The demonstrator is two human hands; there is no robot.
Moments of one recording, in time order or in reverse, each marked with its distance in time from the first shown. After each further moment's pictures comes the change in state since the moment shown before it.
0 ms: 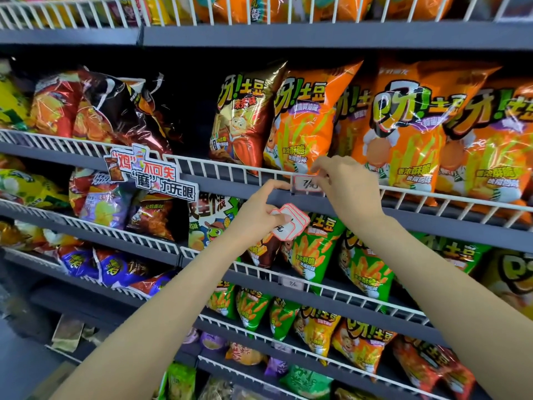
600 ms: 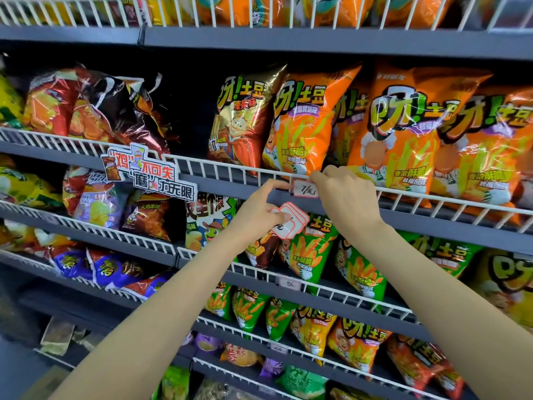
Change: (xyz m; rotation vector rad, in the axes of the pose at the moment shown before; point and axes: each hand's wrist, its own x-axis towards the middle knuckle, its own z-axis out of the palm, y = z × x) left_hand 0.002 0.003 -0.001 0.013 0.004 0.006; right_hand -0.015 -0.013 -0.004 -0.327 -0.022 -0.111
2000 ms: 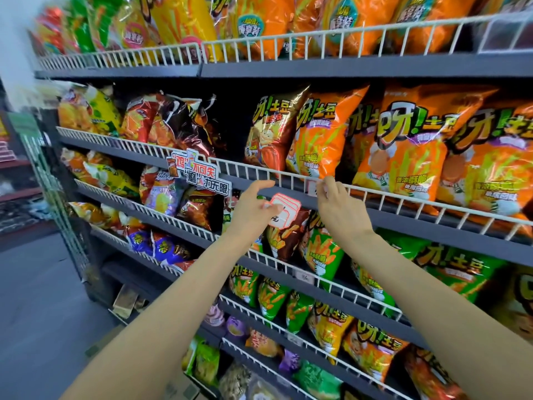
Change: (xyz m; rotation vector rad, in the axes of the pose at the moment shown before) left_hand -0.071 0.044 0.004 -0.094 0.408 -0.090; right_hand -0.026 0.003 -0.006 0.089 -0.193 -0.124
